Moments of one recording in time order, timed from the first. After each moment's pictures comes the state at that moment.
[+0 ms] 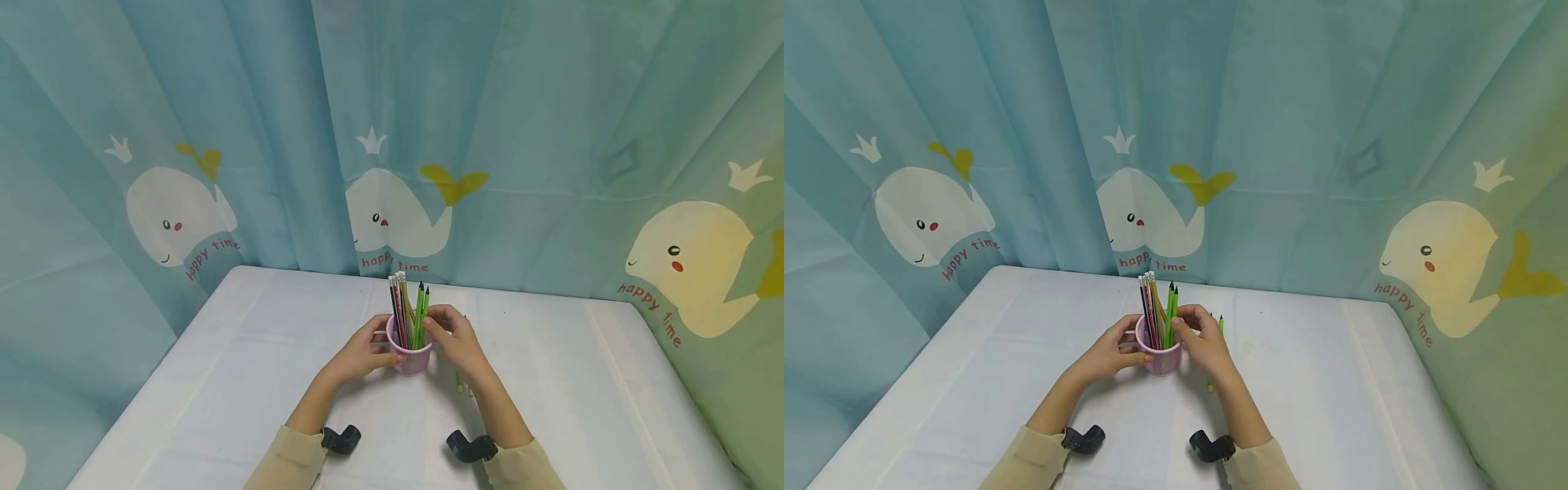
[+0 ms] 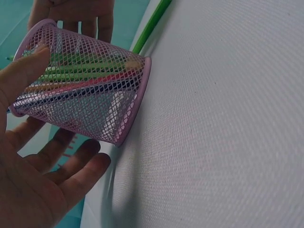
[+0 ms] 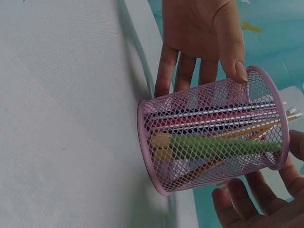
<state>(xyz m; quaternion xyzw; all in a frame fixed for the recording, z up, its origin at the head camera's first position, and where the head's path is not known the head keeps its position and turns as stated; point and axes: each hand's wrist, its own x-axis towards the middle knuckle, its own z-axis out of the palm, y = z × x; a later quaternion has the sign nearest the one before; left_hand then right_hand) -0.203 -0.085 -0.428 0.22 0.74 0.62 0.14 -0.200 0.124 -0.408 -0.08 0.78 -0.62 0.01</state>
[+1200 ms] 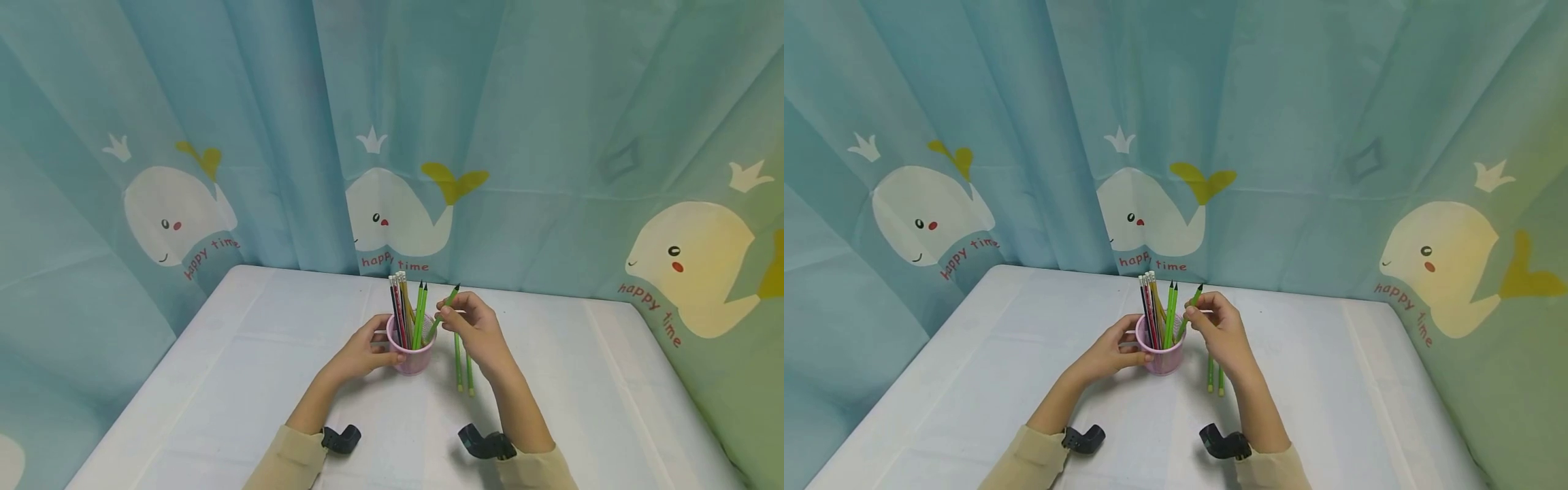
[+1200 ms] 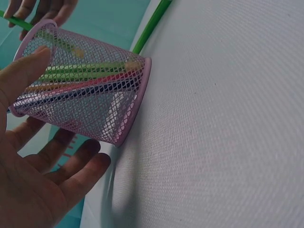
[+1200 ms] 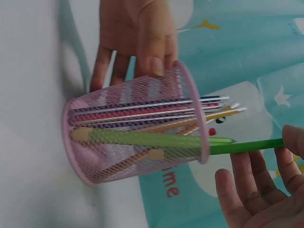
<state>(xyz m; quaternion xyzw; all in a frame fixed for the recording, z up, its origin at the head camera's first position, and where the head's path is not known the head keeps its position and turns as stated) -0.206 -0.085 -0.430 0.22 0.74 0.62 0.15 -0.202 0.153 -0.400 -0.13 0.72 -0.68 -0.02</state>
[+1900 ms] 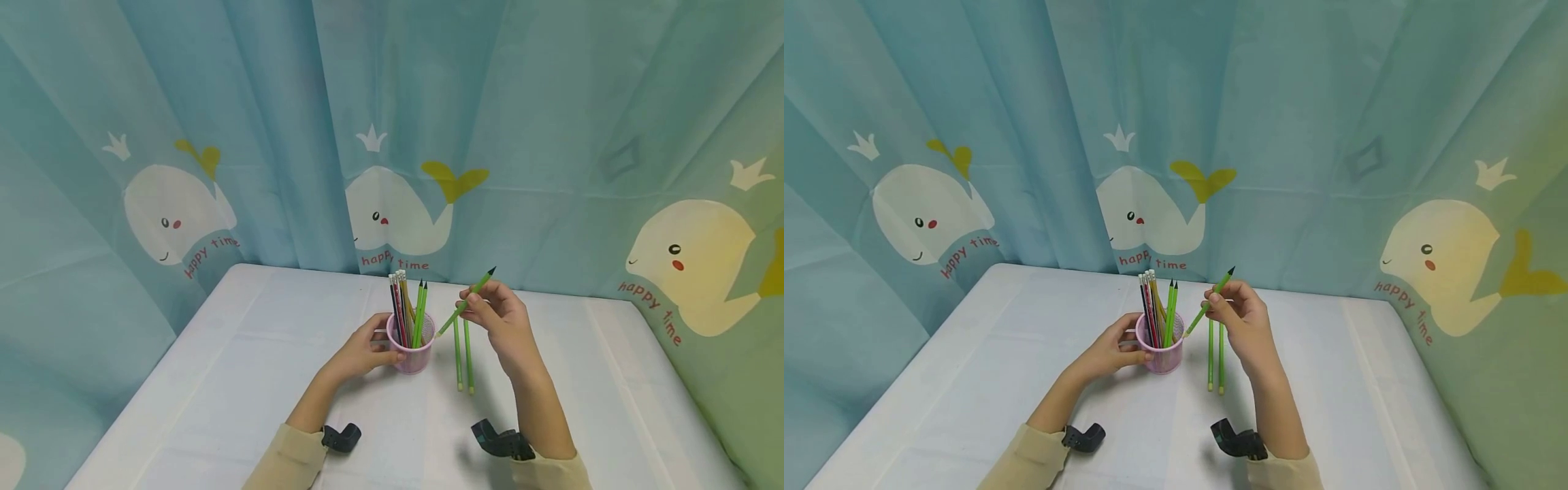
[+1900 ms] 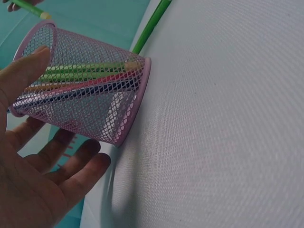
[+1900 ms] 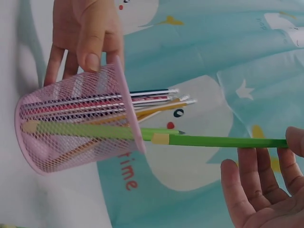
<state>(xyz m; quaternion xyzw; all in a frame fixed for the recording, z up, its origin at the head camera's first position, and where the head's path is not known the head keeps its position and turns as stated) -0.206 -0.085 -0.431 0.21 0.75 0.61 0.15 -0.189 0.174 -0.368 -0.13 0.68 -0.72 -0.06</state>
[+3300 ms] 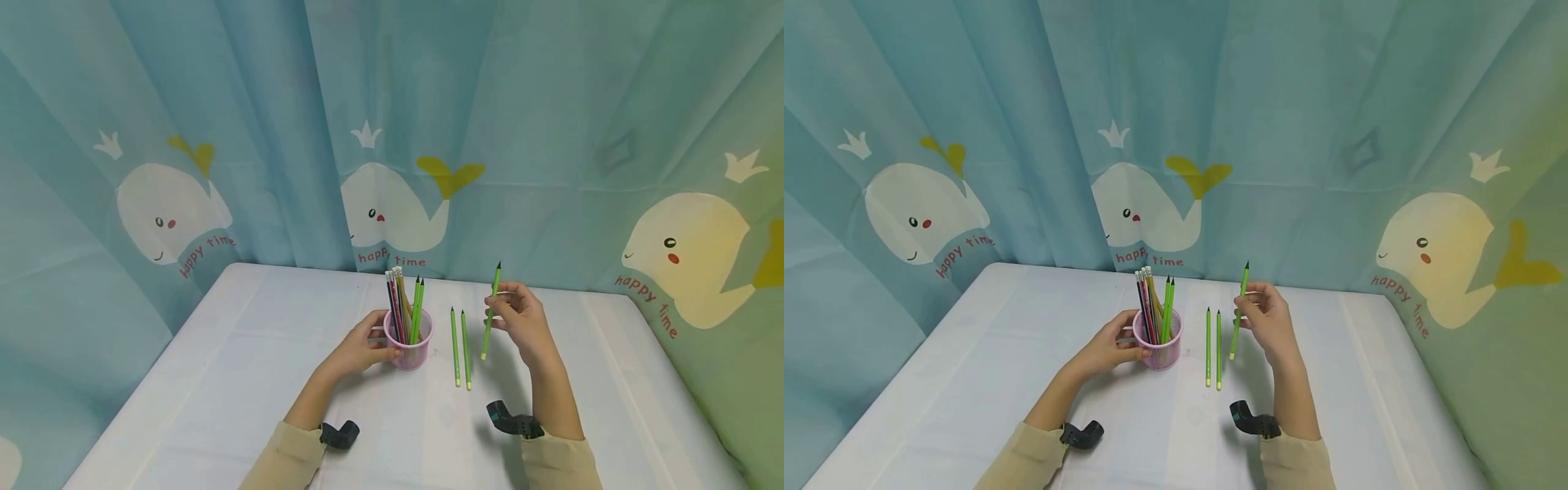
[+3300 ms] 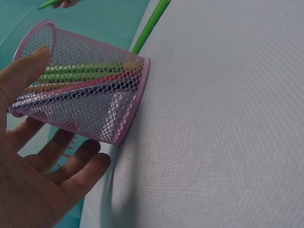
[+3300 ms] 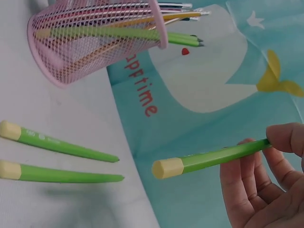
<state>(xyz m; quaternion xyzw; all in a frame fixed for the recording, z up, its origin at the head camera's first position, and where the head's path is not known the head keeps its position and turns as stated) -0.205 -0.084 -0.426 0.21 0.74 0.62 0.15 -0.213 0.222 -0.403 0.00 0.75 -0.66 -0.04</state>
